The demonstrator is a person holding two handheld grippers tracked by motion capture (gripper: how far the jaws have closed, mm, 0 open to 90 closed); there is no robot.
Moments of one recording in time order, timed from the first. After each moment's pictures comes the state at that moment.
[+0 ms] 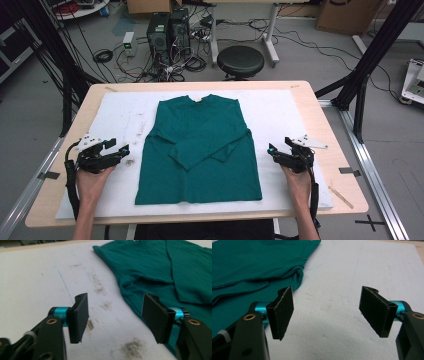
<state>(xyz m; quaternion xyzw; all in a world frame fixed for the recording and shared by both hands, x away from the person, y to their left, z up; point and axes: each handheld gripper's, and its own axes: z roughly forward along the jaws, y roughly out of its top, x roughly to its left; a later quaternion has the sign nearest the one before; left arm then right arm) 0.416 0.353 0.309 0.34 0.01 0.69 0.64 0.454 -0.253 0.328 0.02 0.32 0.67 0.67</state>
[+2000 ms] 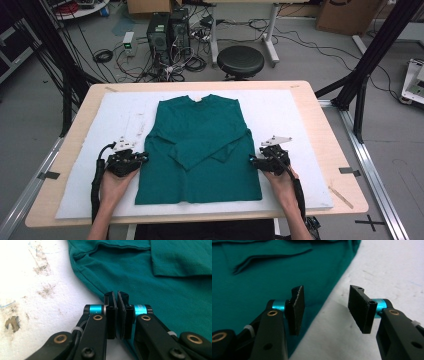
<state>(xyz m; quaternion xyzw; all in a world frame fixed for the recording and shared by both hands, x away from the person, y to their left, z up) 0.438 0.289 0.316 0.42 0.05 0.69 0.58 0.452 -0.188 0.333 0.07 0.45 0.55 0.70</state>
